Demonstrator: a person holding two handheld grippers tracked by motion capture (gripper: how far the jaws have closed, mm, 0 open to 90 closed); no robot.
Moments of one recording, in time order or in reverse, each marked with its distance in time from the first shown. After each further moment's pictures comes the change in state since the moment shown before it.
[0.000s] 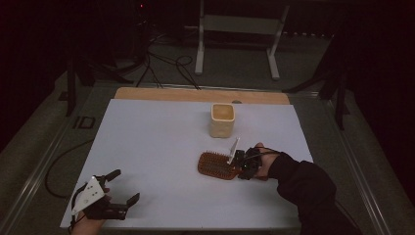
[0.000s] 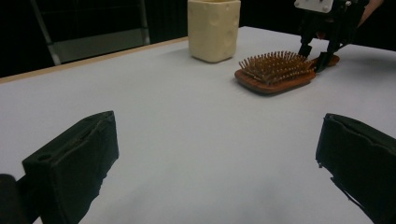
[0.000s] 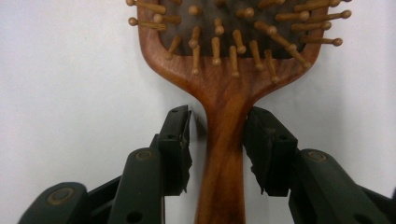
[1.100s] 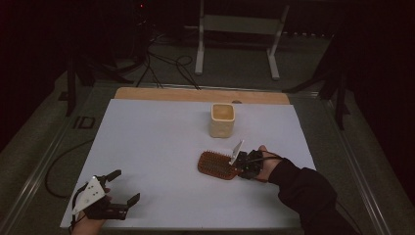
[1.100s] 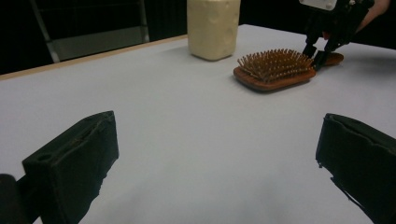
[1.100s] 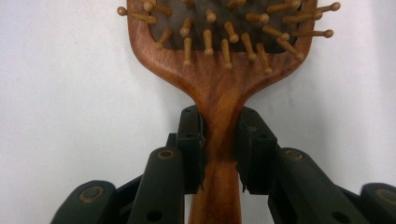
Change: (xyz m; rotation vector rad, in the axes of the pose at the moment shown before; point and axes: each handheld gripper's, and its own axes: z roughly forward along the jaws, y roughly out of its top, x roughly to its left) left arm 0.000 -0.001 0.001 0.006 -0.001 -0.005; right arm 0.006 -0.009 0.002 -0.056 -0.050 0.051
